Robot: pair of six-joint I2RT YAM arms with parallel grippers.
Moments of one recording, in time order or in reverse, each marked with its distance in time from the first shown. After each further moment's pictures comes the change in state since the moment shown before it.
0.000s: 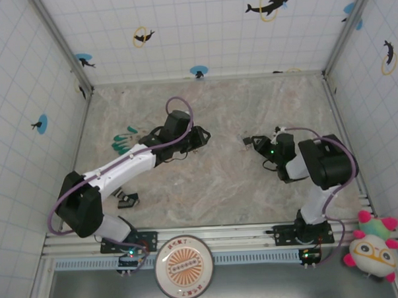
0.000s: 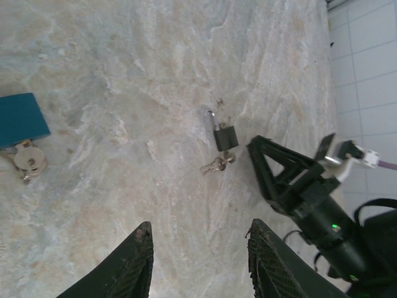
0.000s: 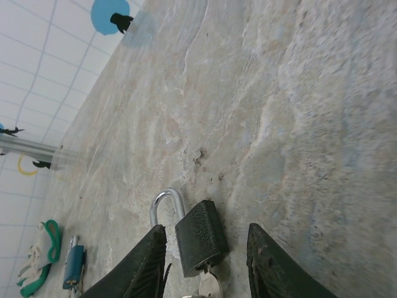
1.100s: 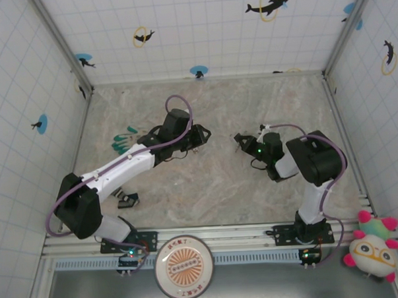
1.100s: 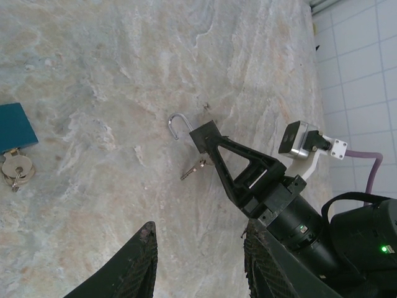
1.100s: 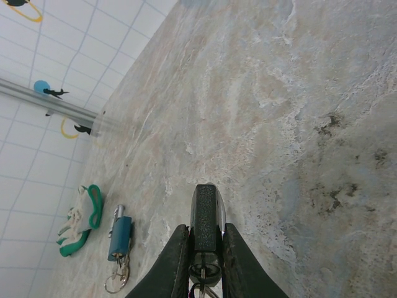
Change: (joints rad) left arm -0.009 -0.013 0.021 0.000 0.009 0.009; right arm 0.150 0.110 0.081 0.116 -0.013 0.042
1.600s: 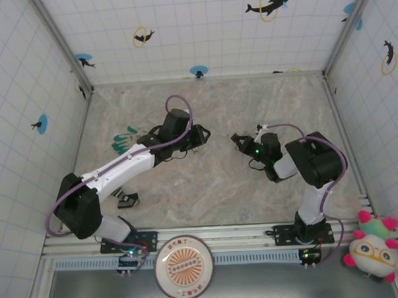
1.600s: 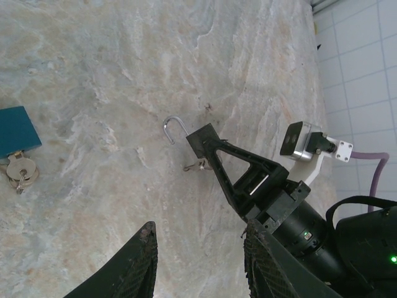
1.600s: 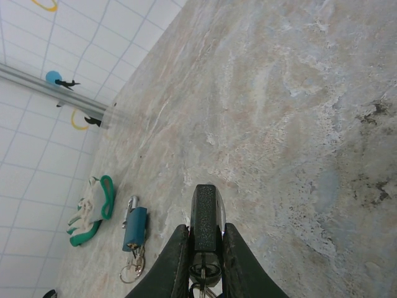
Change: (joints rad) left arm 0.000 -0.002 0.000 -0.002 -0.004 0.015; right arm 0.035 -0.019 0.000 0.002 0.003 0.002
